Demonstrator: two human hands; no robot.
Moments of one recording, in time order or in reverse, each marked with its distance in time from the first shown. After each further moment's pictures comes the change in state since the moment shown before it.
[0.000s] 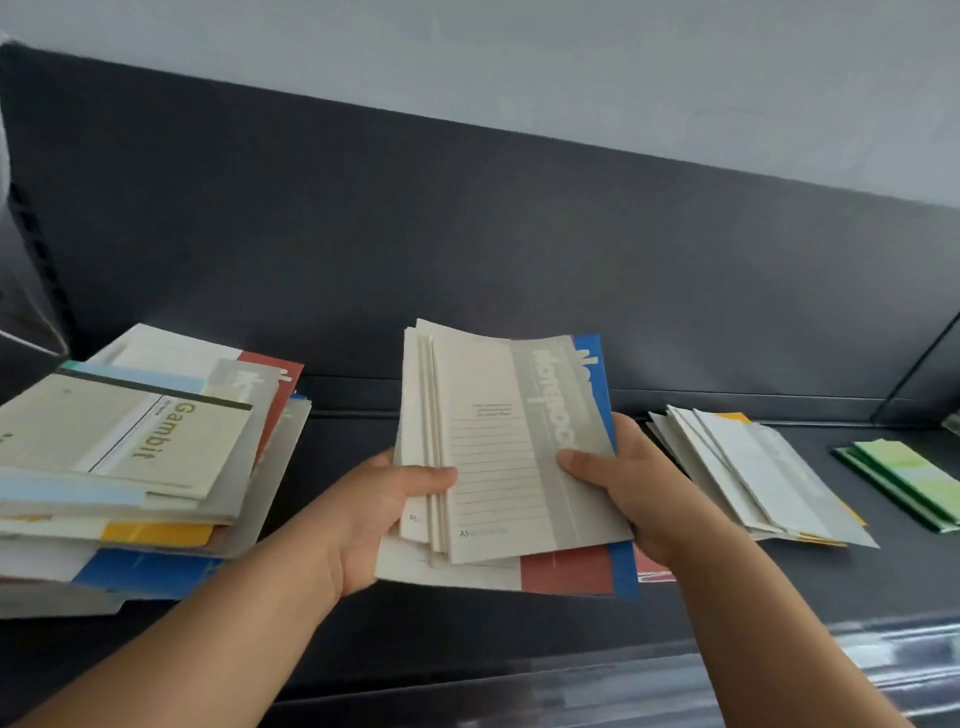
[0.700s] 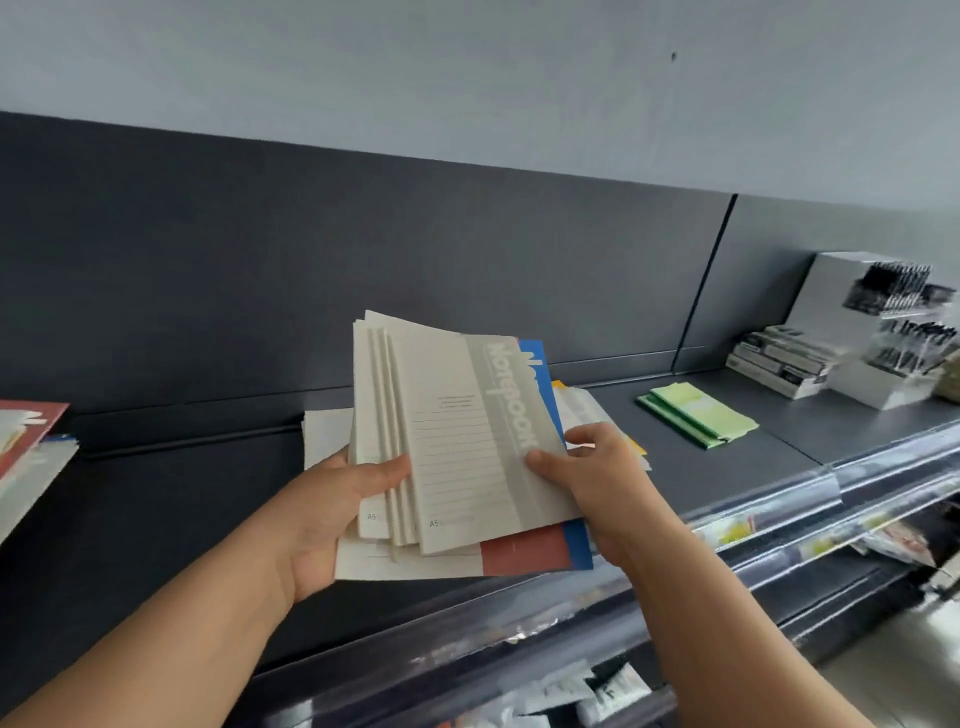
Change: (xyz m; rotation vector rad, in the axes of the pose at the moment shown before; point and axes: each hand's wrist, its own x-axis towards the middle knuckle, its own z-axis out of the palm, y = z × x) left_hand -0.007 -0.033 0.148 0.089 -0.187 0.102; right_hand -0.076 0.029 -0.146 0.020 0.419 -0.020
